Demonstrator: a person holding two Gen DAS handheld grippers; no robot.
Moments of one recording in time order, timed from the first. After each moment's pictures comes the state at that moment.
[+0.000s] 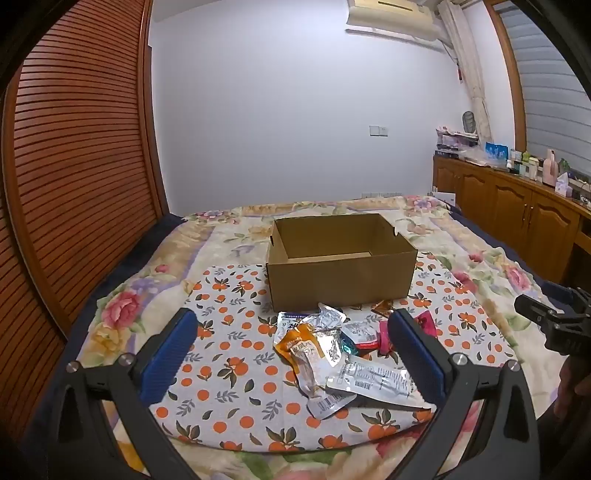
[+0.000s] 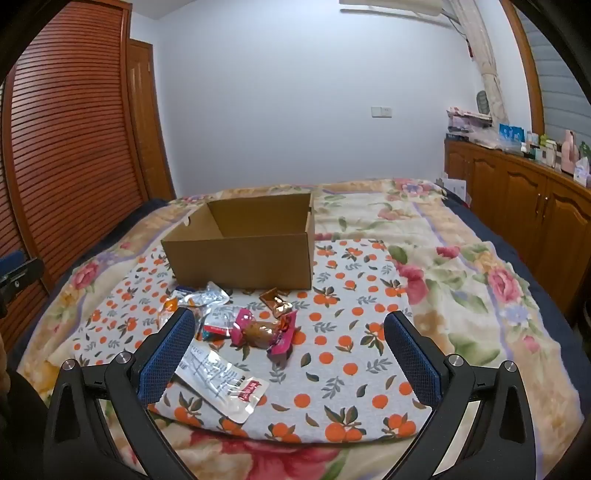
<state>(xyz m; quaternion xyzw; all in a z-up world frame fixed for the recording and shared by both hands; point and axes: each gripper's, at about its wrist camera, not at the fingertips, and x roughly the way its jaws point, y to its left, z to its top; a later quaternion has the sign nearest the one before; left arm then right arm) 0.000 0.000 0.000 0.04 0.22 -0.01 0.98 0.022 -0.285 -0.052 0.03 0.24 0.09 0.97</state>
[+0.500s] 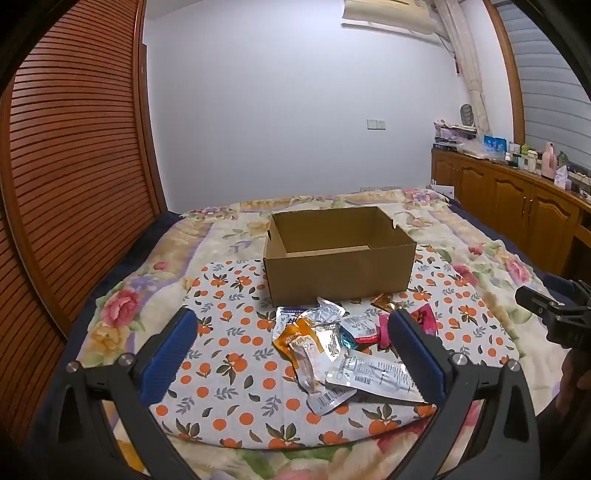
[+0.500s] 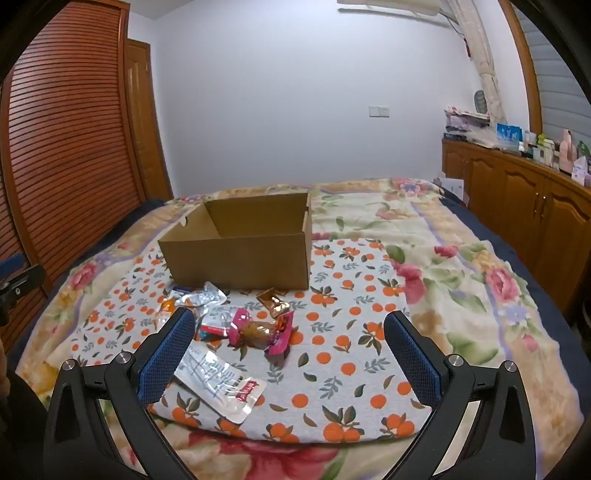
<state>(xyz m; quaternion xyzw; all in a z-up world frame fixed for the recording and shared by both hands) 0.002 -0.002 -0.004 0.04 0.23 -0.01 0.97 0.021 -0.286 -0.052 0.03 0.24 0.09 0.97</state>
